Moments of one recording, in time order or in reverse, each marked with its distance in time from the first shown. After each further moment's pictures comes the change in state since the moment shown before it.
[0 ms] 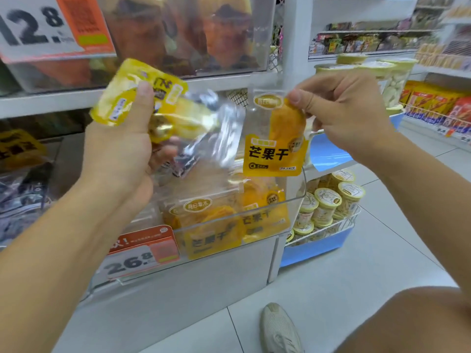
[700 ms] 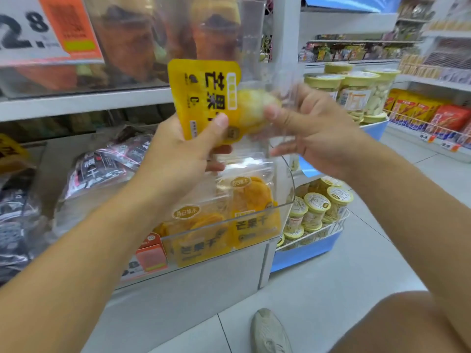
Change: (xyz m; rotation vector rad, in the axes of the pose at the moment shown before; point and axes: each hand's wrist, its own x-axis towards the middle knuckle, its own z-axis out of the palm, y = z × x) left_hand -0.013 -0.014 0.044 0.214 -0.390 0.050; right_hand -0.009 -0.013 0.006 0.542 -0.326 0.339
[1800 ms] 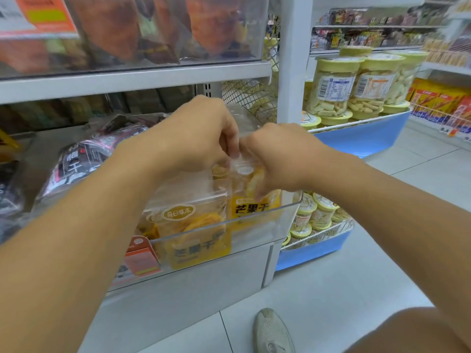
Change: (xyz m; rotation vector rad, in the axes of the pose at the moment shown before) left_hand 0.063 -0.008 0.005 1.151 -0.463 0.172; right_hand 0.035 0.041 0.021 -1.728 -0.332 -0.030
